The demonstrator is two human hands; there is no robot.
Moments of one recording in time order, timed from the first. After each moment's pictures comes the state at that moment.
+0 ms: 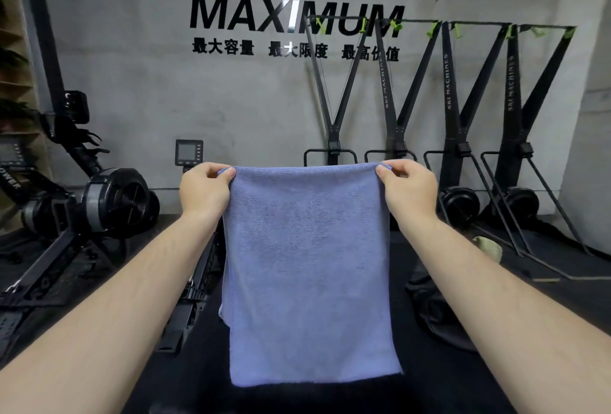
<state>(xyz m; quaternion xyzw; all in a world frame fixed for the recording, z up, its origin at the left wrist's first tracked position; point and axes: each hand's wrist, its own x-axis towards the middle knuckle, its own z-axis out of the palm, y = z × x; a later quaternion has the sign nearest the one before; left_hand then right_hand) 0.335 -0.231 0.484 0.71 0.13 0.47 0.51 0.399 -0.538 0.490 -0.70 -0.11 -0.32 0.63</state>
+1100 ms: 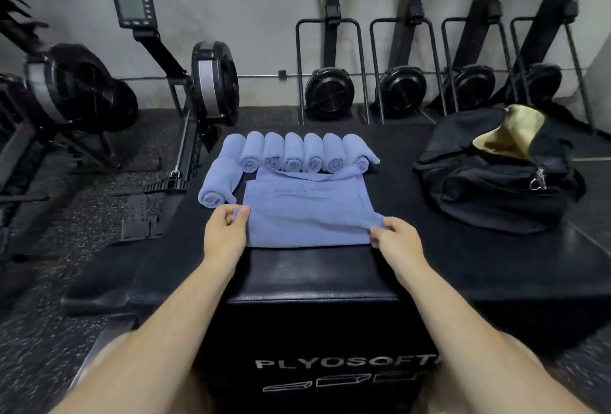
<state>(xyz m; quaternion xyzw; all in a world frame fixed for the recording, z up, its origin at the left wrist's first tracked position) 0.363 -0.266 0.163 0.73 0.24 0.25 0.60 0.417 -0.556 0.158 -0.81 0.06 -0.01 0.58</state>
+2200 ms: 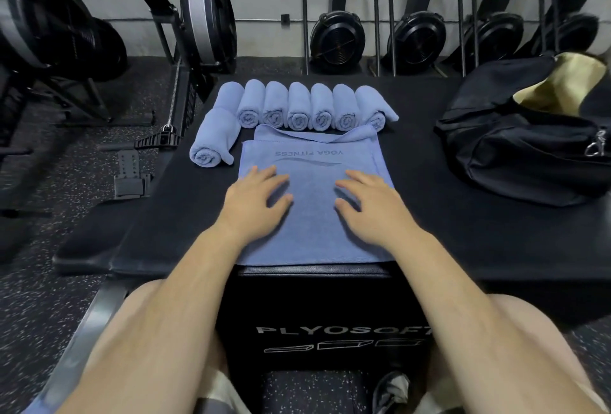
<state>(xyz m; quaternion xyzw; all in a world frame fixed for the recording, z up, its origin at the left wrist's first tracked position) 0.384 -0.270 0.143 0.98 0.04 0.07 0.20 0.432 -0.514 0.154 -0.95 -0.24 -0.01 0.20</state>
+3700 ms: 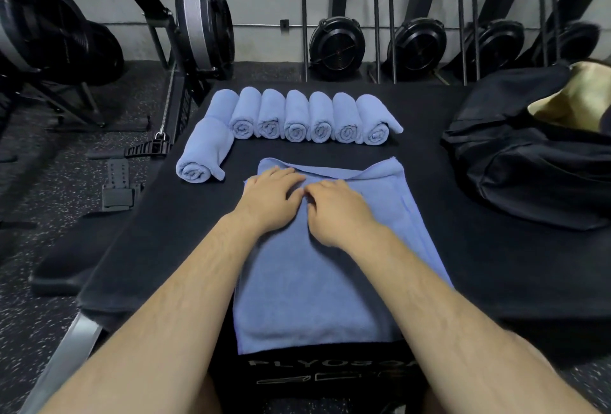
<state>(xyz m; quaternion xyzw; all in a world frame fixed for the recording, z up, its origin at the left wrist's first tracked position) 0.463 -0.282 0.137 0.98 0.00 0.05 0.17 0.458 -0.442 0.169 -0.96 -0.25 0.02 0.10</state>
